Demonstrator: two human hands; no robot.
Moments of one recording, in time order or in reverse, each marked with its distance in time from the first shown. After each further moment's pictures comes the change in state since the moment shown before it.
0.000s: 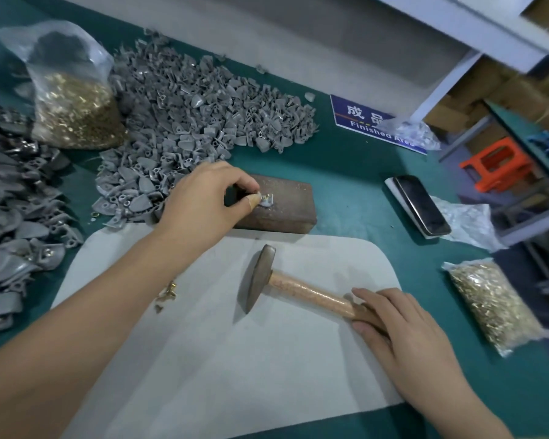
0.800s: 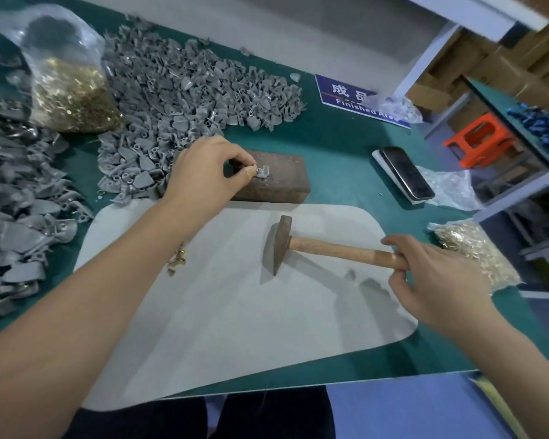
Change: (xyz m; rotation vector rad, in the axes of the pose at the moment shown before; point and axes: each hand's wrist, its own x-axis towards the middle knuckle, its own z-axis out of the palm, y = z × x) left_hand 0.000 0.003 -0.002 0.035 -0.004 0.049; right_hand 0.004 0.018 -0.035 -0.263 0.092 0.003
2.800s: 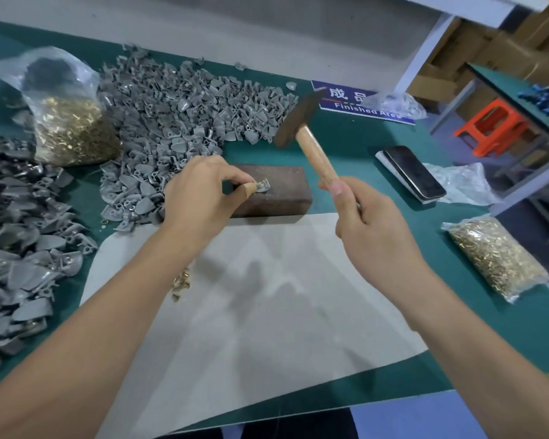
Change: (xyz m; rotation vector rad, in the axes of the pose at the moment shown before) left_hand 0.000 0.000 0.000 0.158 0.042 -0.001; right_hand 0.085 -0.091 -0.015 0.874 0.023 0.373
